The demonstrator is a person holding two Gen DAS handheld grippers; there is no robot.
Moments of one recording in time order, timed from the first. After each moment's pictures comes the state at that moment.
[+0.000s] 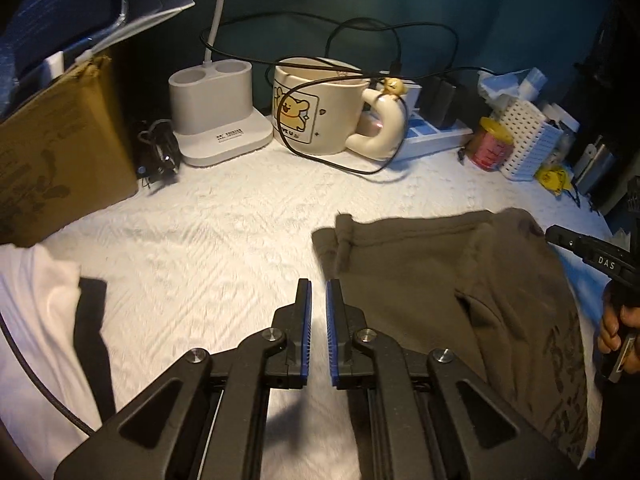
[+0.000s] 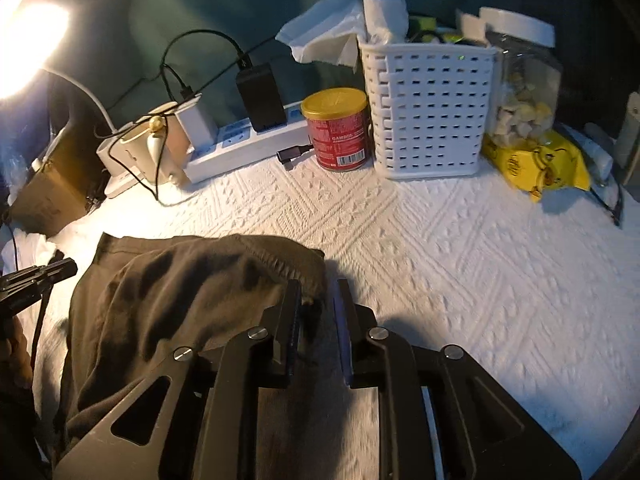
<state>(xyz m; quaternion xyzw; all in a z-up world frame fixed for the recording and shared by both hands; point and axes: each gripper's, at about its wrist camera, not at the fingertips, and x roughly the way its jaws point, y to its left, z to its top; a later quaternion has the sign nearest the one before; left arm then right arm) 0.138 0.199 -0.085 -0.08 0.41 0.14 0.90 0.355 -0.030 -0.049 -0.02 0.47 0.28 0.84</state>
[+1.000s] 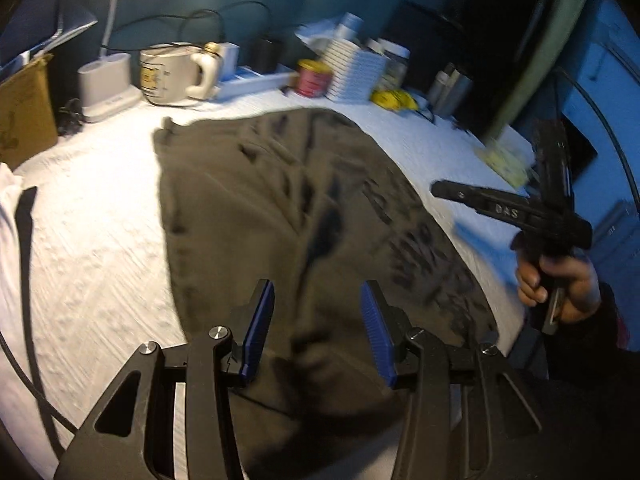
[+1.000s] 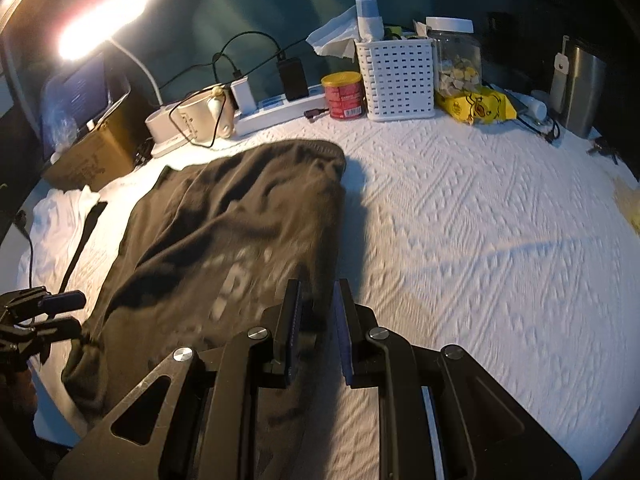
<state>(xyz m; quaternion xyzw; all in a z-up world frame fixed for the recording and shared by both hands) 0.021 0.064 -0.092 -0.07 0.42 -0.06 0.90 0.214 -0.085 -0.030 -0.01 0.45 0.28 0.85</state>
